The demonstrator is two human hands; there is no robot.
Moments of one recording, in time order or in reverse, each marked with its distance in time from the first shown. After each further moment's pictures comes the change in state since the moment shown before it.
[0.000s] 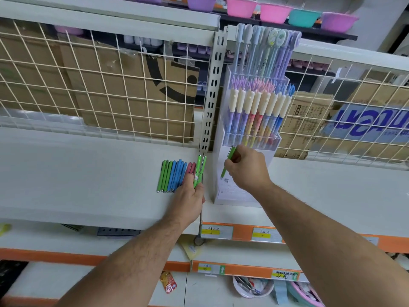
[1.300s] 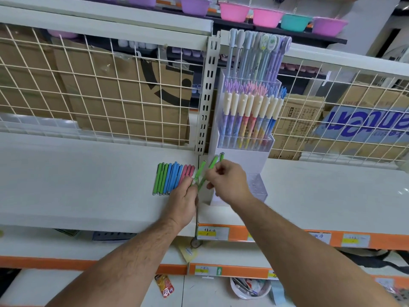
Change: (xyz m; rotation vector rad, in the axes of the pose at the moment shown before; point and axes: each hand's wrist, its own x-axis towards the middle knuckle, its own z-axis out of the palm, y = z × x) left_hand -0.008 0.005 -0.008 -0.215 -0.030 0.086; right_hand -0.032 -0.015 0.024 0.471 -0.091 0.155
